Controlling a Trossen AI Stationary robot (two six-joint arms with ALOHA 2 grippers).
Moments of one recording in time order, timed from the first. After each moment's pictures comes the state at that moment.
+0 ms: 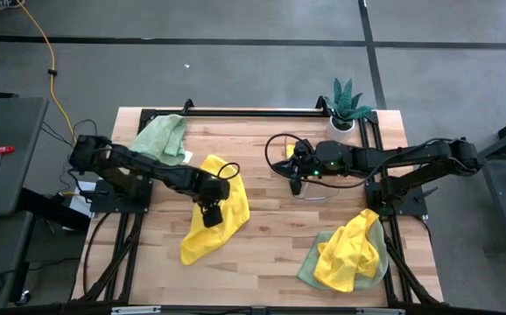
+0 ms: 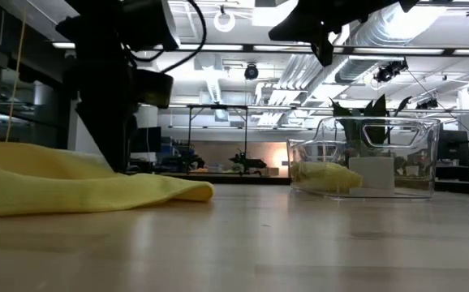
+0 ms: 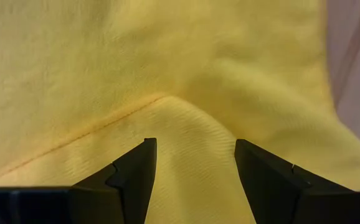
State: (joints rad) left arm 0.02 1.56 0.84 -0.56 0.04 -0.43; right arm -0.01 1.23 0.86 0.04 0.11 0.44
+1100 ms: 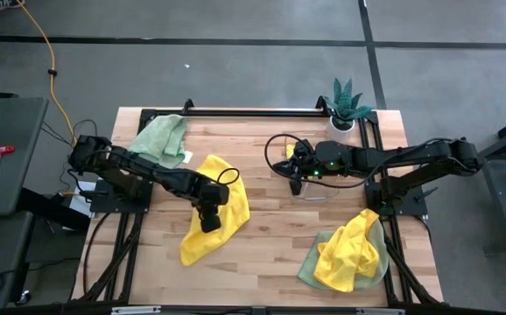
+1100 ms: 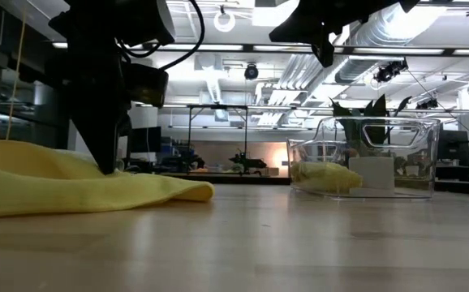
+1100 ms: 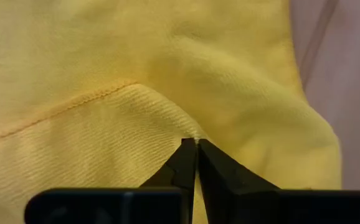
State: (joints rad) left arm -0.02 1.56 0.84 -0.55 0.09 -0.46; right arm -0.01 1.23 0.86 0.03 0.11 0.44
